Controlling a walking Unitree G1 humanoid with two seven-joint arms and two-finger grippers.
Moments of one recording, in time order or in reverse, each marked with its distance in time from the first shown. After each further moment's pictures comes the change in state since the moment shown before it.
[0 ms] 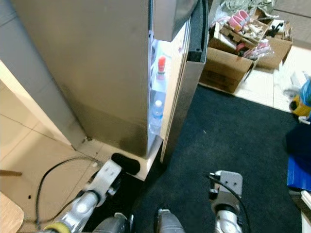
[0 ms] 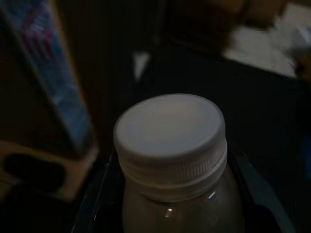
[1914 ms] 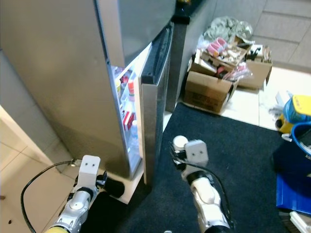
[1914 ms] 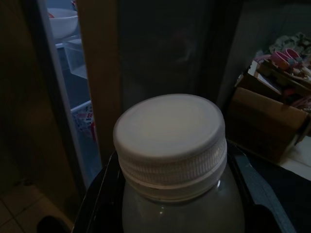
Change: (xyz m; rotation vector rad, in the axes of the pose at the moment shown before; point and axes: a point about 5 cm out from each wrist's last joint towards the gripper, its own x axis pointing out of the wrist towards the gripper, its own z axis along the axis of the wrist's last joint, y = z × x) left arm 0.009 0.003 0.028 -0.207 -0.041 0.173; right arm 0.011 0.066 0.074 -0.024 -0.284 0.466
